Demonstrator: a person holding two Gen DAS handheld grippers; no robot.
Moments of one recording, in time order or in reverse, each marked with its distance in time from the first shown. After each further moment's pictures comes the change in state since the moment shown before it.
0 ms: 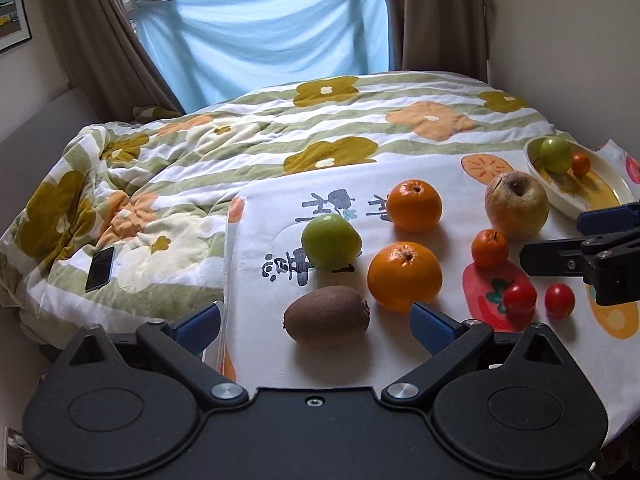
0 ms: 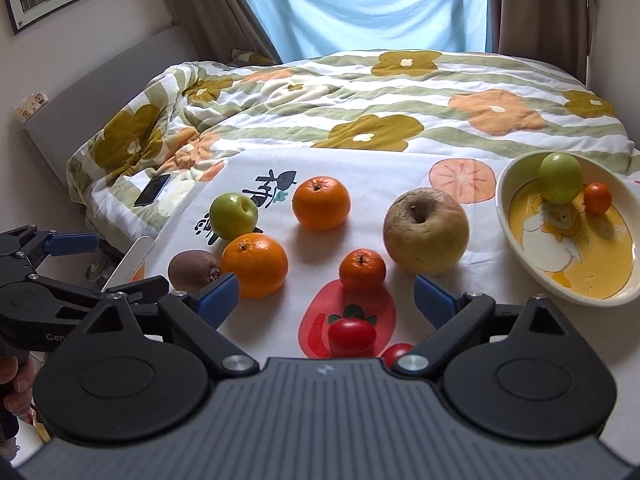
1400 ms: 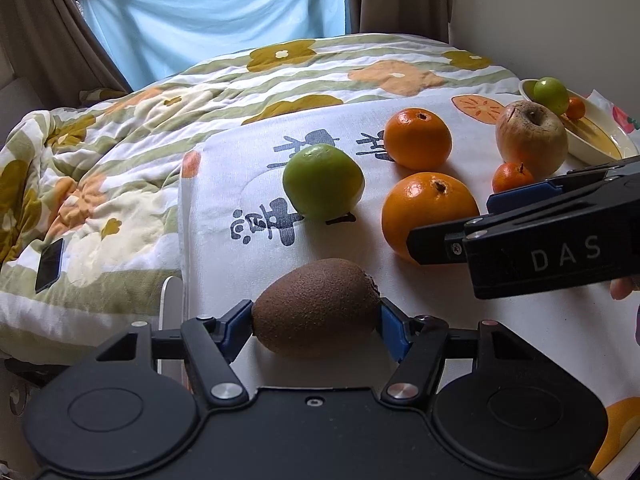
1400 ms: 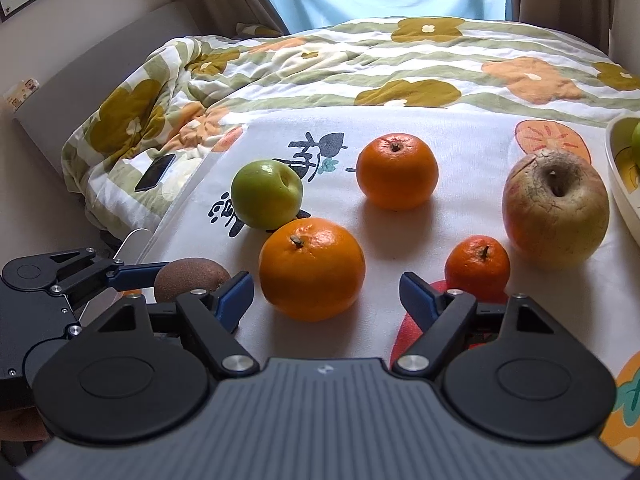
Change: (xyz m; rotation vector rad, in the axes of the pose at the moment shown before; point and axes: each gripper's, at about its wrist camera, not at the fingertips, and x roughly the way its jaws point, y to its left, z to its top) left arm 0.066 0.018 -0.022 0.065 0.076 -0.126; right arm 0.094 0.049 -0.004 0.025 0.073 0.029
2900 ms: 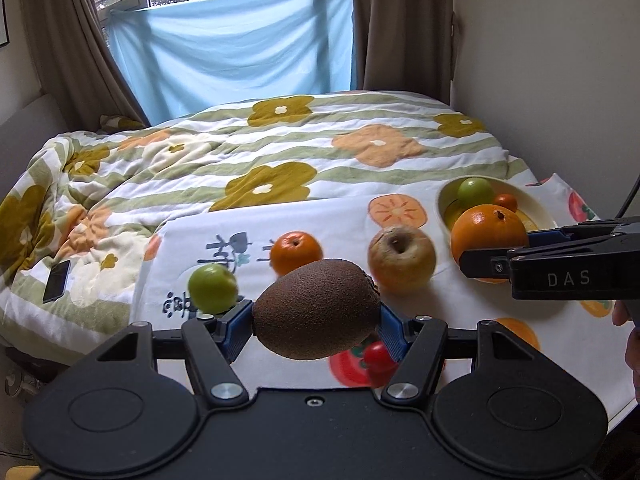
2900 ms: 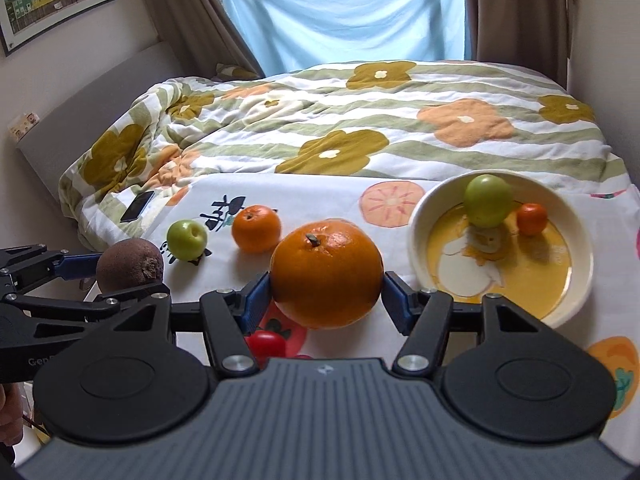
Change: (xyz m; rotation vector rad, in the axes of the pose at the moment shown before) left arm -0.098 -0.126 0.075 -0.102 -0.115 0.030; right arm -0.148 -0.131 0.020 0.003 -0.097 -0.046
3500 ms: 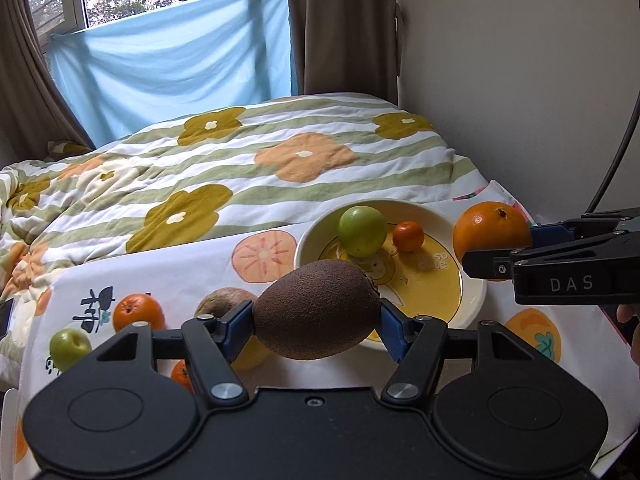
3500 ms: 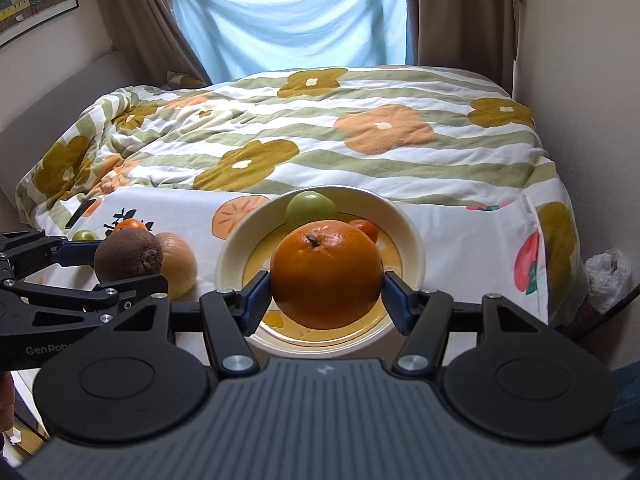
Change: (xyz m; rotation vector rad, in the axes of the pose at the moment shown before) left arm 0.058 -0.139 0.050 0.065 -0.001 -0.077; right arm -0.026 -0.153 0.013 0.001 -0.006 -0.100
